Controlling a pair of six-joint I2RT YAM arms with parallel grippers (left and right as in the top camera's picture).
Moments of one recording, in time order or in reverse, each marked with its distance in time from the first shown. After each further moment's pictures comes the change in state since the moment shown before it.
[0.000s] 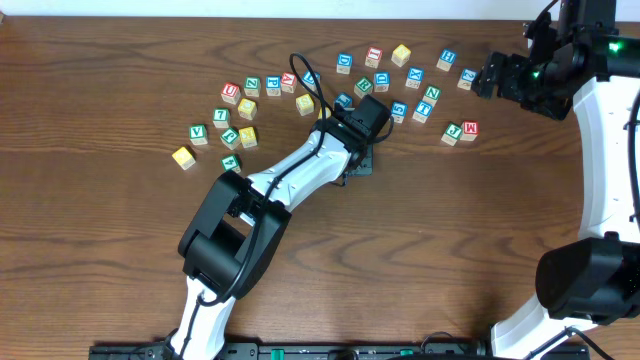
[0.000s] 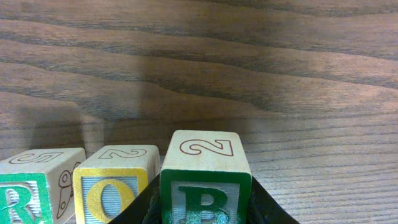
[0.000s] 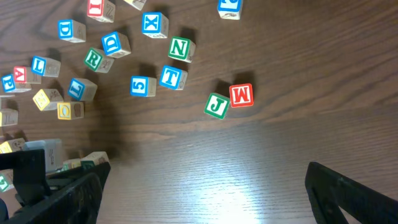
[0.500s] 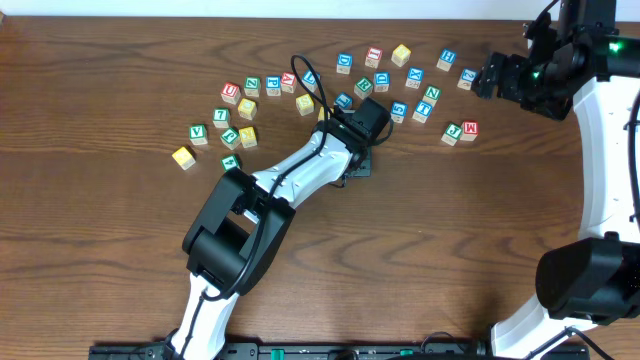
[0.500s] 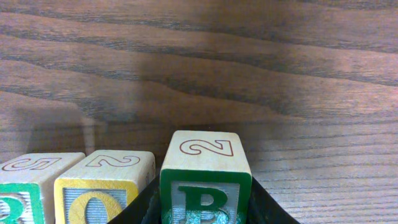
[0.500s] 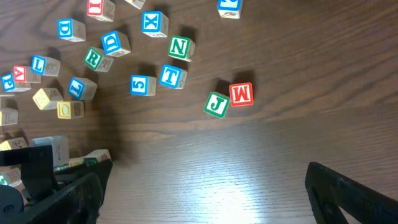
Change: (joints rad) left arm 0.000 0.025 0.000 0.002 -0.018 -0.003; right arm 0.000 0.000 0.000 -0.003 0.000 0.000
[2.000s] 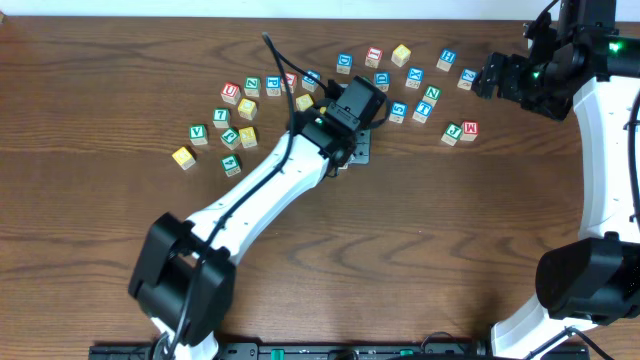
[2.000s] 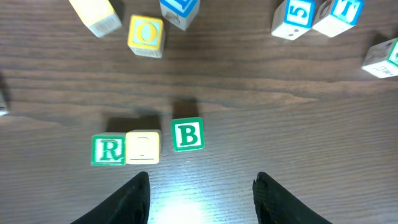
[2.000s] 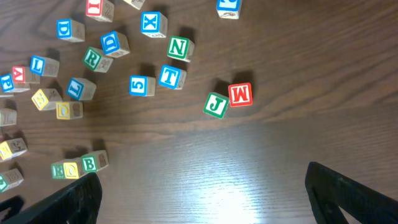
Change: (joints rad) left arm 0.003 -0.289 0.000 -0.104 0.000 0.076; right arm 0.000 0.000 0.000 0.002 0.003 0.000
